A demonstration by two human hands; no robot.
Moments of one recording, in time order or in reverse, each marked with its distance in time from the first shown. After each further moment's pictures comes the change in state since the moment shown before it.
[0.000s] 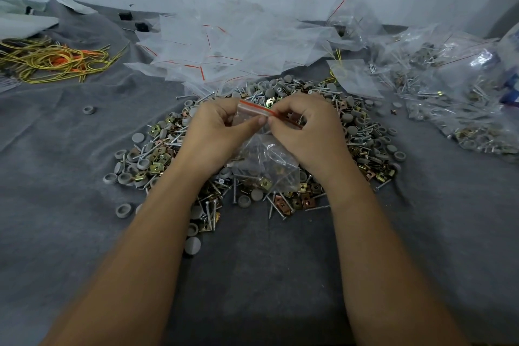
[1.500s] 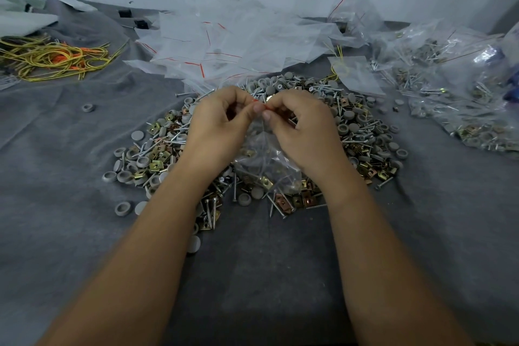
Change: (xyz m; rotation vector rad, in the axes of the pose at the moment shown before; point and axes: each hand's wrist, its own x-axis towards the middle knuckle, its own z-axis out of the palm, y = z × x) left_hand 0.003 0.002 0.008 0.104 0.141 0.007; right_hand 0.001 0.000 0.007 -0.068 -0.016 -0.099
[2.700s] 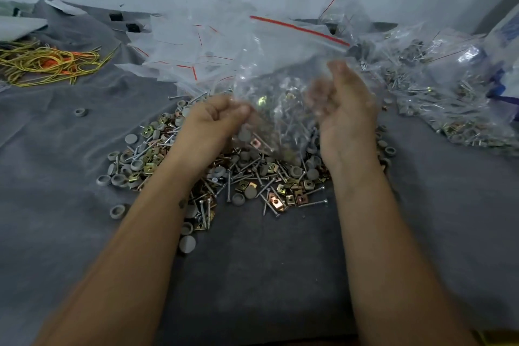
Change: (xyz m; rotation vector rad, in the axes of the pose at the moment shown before) left_hand 0.000 -0.009 -0.012 -0.229 -0.203 -0.134; right_hand 0.008 0.008 -0.032 1.091 0.487 0.498
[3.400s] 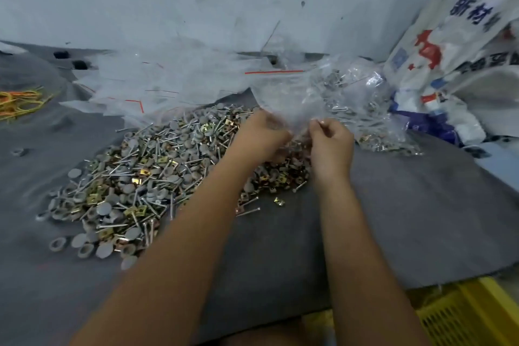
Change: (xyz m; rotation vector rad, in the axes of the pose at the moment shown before) left_hand 0.035 0.052 0.146 0.075 -0.134 -0.168; right_hand 0.005 -0.044 -0.079 -0.732 0.335 -0.135
